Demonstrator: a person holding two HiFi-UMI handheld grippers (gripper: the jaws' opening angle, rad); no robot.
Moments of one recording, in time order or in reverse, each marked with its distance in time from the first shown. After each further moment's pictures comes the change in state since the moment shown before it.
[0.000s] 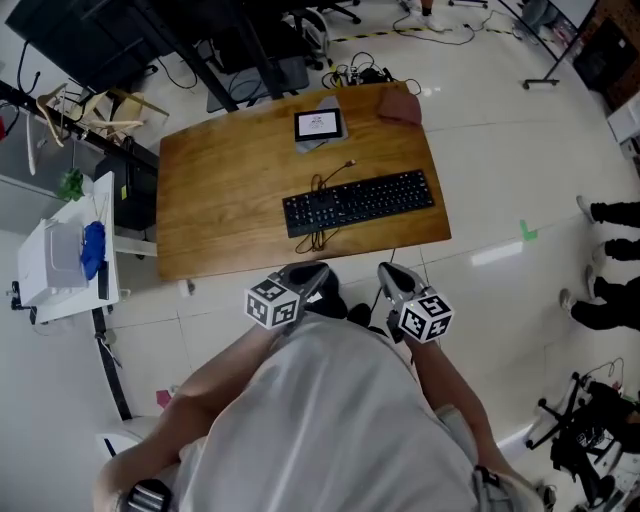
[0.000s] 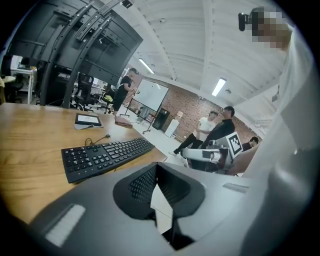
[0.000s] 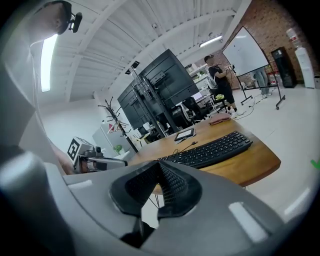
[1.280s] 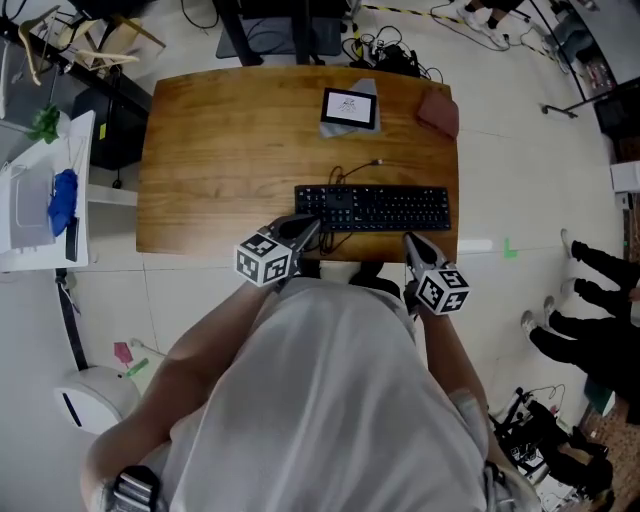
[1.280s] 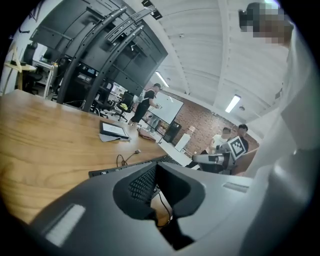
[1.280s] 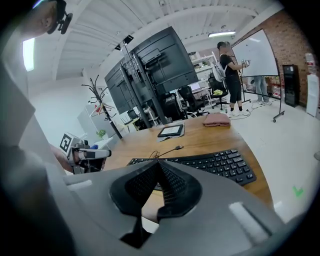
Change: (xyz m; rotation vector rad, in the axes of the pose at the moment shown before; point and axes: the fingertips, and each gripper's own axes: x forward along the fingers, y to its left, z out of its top) left arm 0.012 0.117 0.049 -0.127 -0.147 0.086; right arm 0.068 -0.083 0.057 -0.091 0.192 -0.131
